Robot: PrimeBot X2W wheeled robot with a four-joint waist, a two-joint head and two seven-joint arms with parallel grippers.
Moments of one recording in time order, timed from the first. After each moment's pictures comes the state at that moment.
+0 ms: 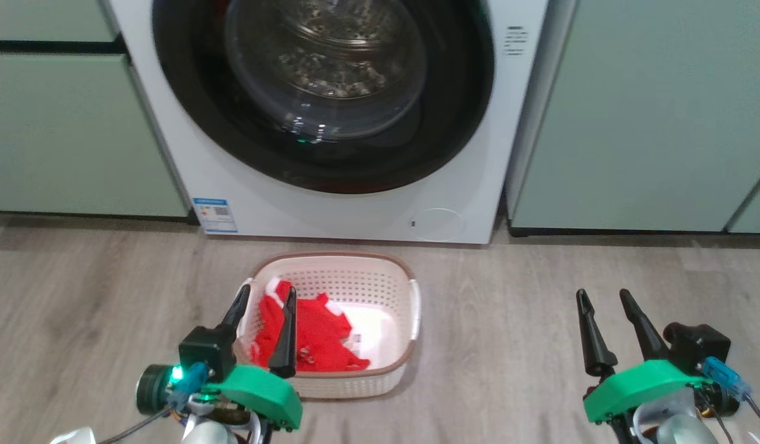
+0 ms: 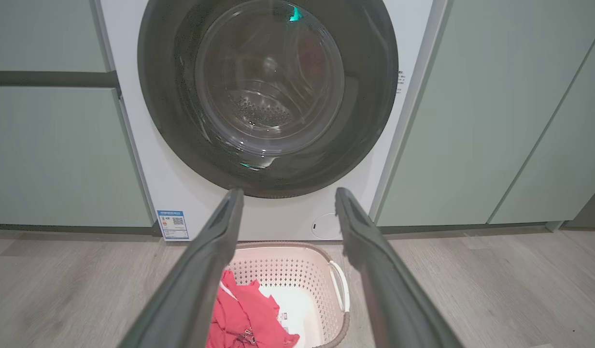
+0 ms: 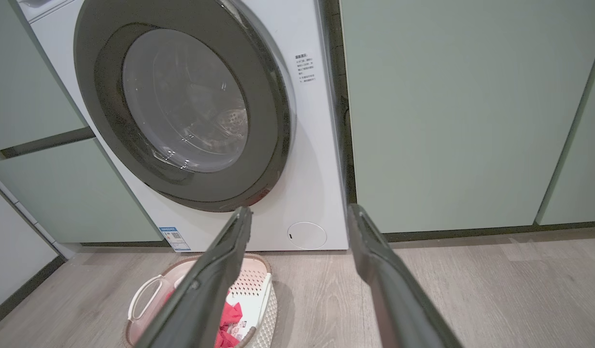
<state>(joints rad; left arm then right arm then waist) -0.04 0.05 -0.28 0.24 -0.25 0.10 -0.25 -0.03 -0.04 -0.05 0.39 0.24 0.13 -0.25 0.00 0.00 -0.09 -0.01</state>
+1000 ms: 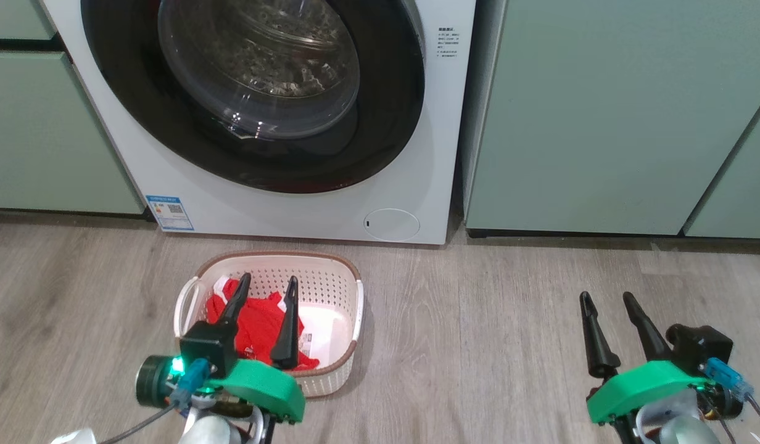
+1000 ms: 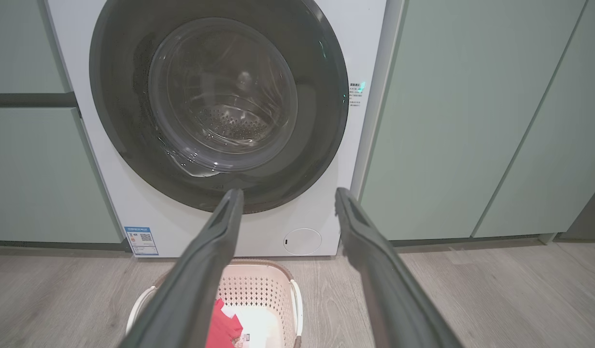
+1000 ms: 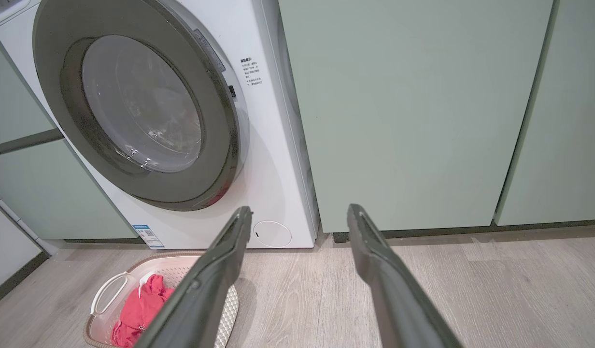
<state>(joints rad) -0.04 0.04 -0.27 0.20 -0.21 0.11 -0.25 -0.04 -0.04 -0.06 0.41 0.24 0.13 -0.25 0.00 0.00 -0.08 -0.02</state>
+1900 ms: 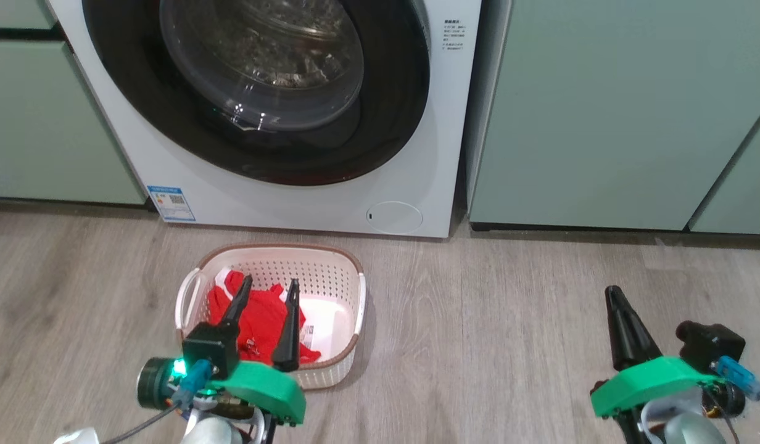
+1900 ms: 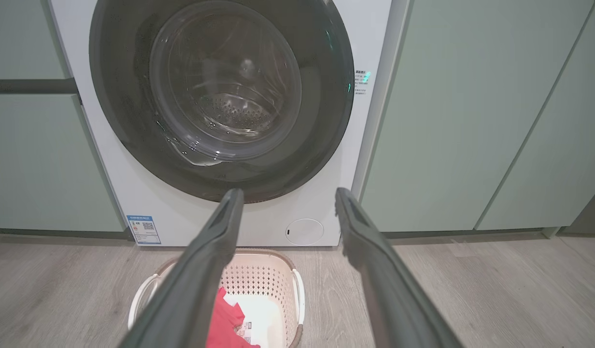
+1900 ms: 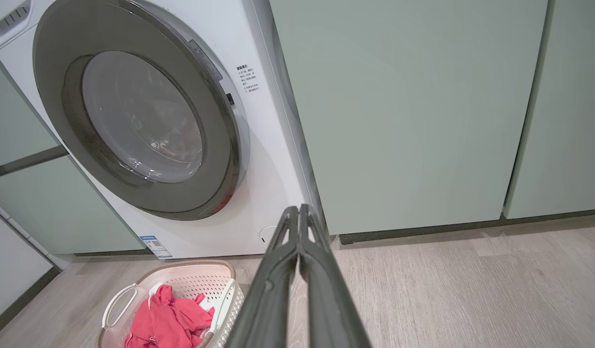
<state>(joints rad) -0.04 0.04 -0.27 0.21 -0.21 0.11 -0.25 -0.04 -0.04 -0.07 0.39 0.30 0.13 -0.25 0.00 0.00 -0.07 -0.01</state>
